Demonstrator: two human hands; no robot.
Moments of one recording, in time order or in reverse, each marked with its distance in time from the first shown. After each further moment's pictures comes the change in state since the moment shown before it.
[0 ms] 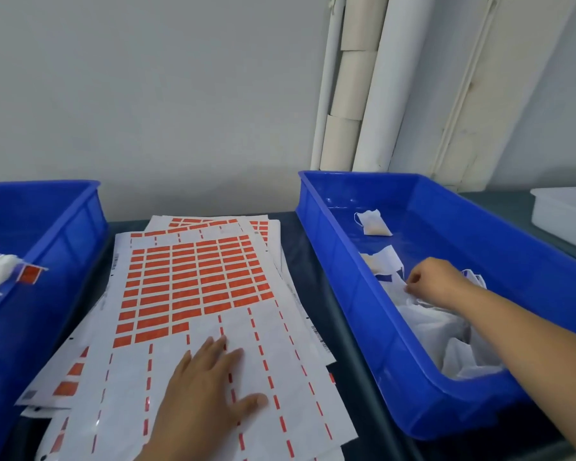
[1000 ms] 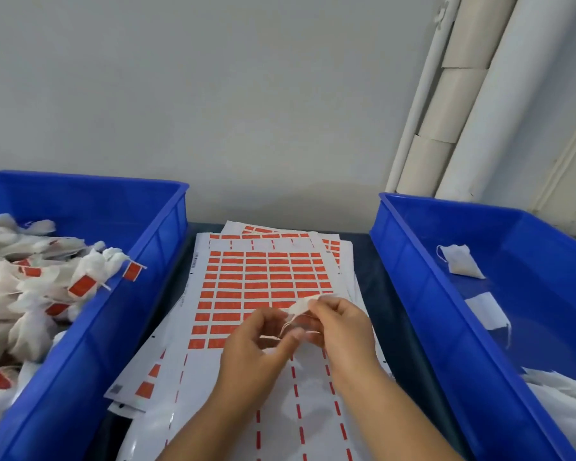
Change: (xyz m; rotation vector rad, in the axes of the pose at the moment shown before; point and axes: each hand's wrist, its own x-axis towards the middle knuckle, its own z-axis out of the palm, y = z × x) left_hand 0.042 -0.023 -0.047 -1.009 0.399 -0.035; right_hand -0.089 -0.237 0.093 1.361 -0.122 -0.062
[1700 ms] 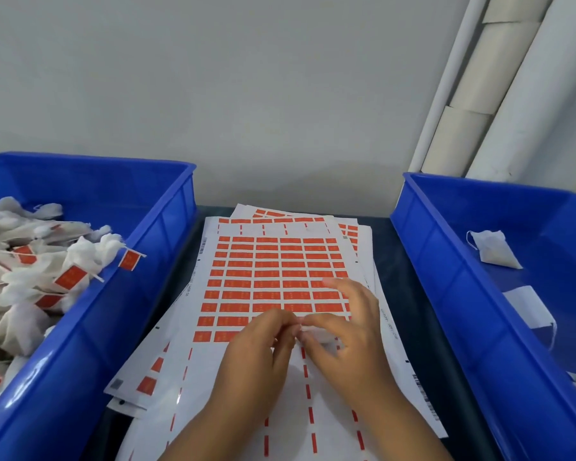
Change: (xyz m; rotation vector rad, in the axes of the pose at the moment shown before) left_hand -0.001 -0.007 -0.006 0.357 -0.028 0.135; right_hand 0.008 0.041 -0.015 -0.635 -0.123 -0.849
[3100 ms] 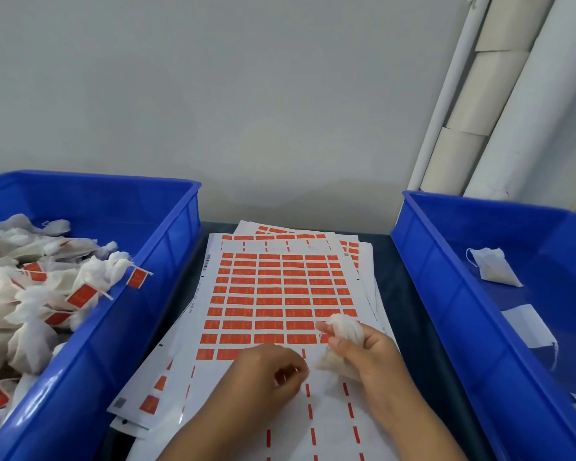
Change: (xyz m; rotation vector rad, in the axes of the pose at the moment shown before) left_hand 0.014 -0.012 -0.008 0.126 -0.363 -0.009; right_hand 0.011 0.003 -0.019 0.705 -0.197 0.746
